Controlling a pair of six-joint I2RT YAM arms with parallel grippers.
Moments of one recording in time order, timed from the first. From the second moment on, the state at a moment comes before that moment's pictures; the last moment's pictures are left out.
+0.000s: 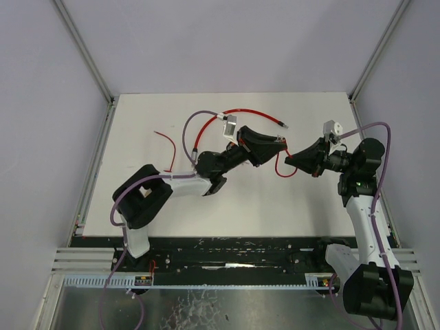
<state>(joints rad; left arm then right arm) -0.85 1.85 1.03 1.52 0.33 -0.80 -0.14 0.93 0.69 0.29 -1.44 0.17</state>
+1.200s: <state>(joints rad) -0.86 1.96 1.10 1.56 0.31 -0.71 -0.15 0.96 0.59 0.51 -1.36 0.40</state>
